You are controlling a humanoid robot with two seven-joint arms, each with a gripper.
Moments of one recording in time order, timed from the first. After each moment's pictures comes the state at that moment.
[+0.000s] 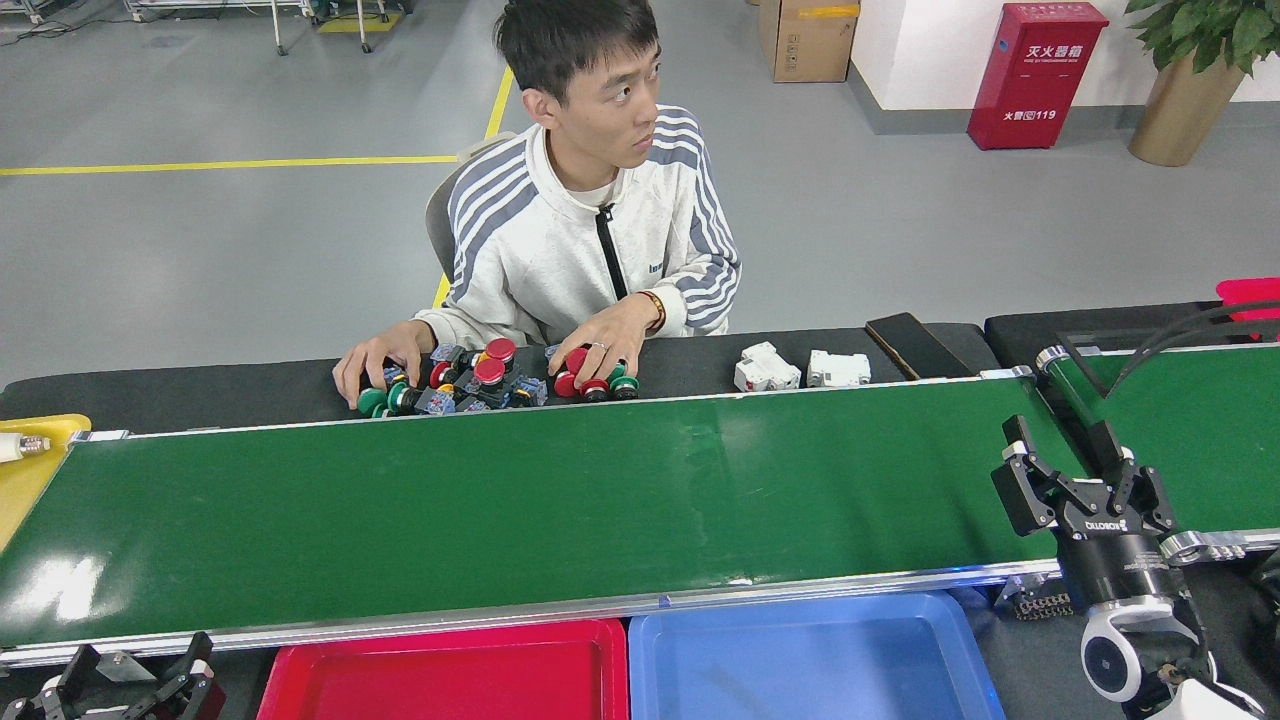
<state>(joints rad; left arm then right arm) 0.38 0.31 0.28 -1.72 -1.21 -0.10 -0.02 -0.13 -0.21 -0.13 -1.34 1.06 -0.26 -0.17</state>
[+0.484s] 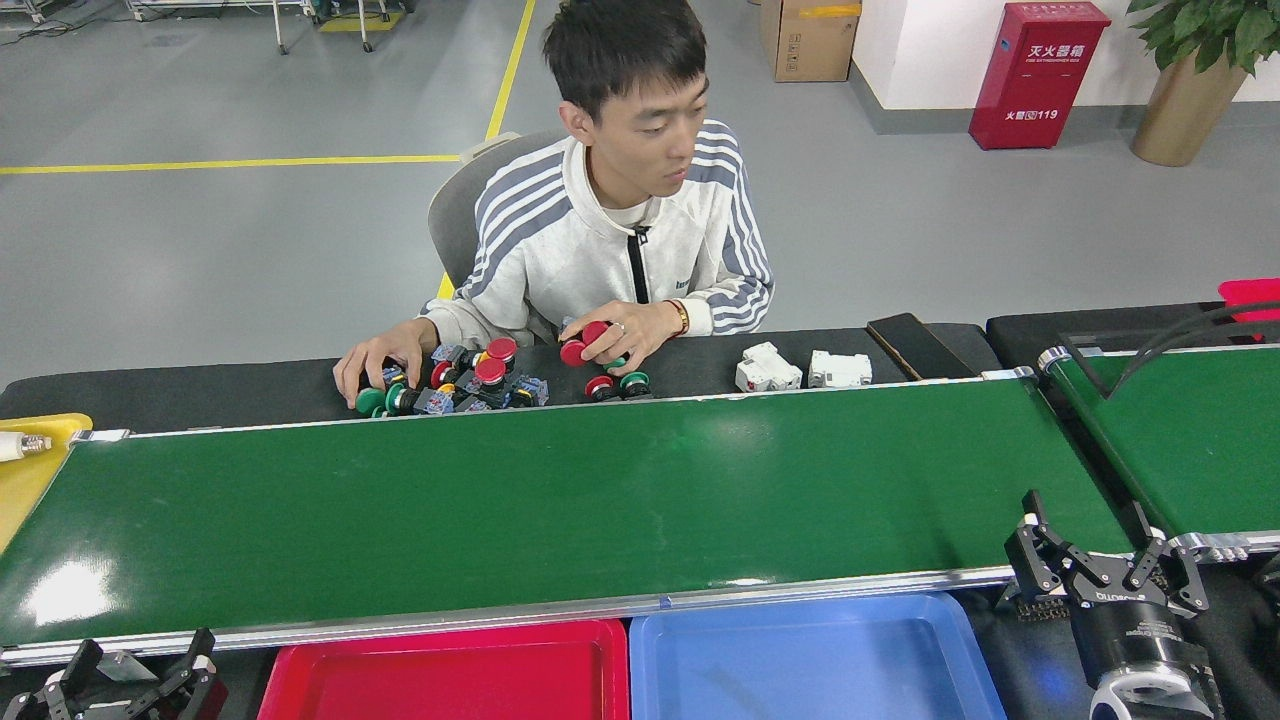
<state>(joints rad) 0.36 0.31 0.28 -1.71 -1.22 -0.10 -0.02 0.11 -0.20 -0.12 -1.60 1.16 0.01 -0.02</state>
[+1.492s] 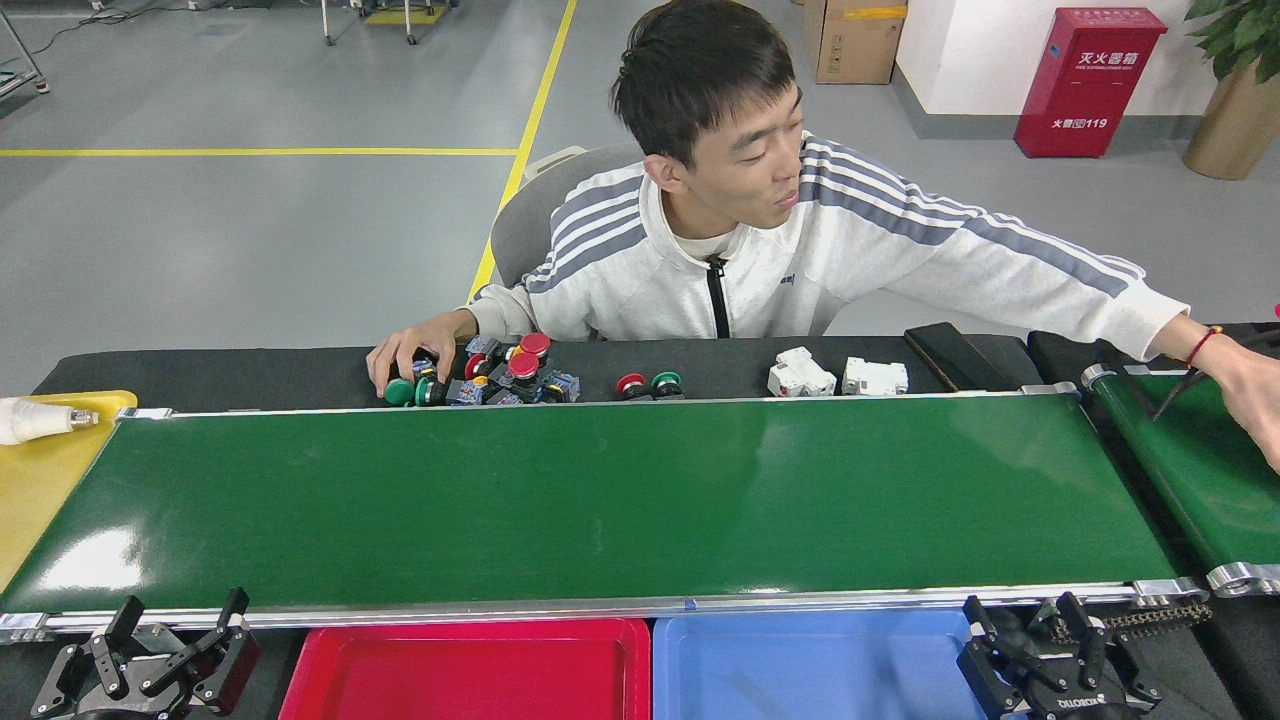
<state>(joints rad) 0.27 0.31 0.22 -1.64 -1.22 -0.11 -0.02 0.22 -0.15 -0.12 -1.62 1.16 -0.17 0.00</state>
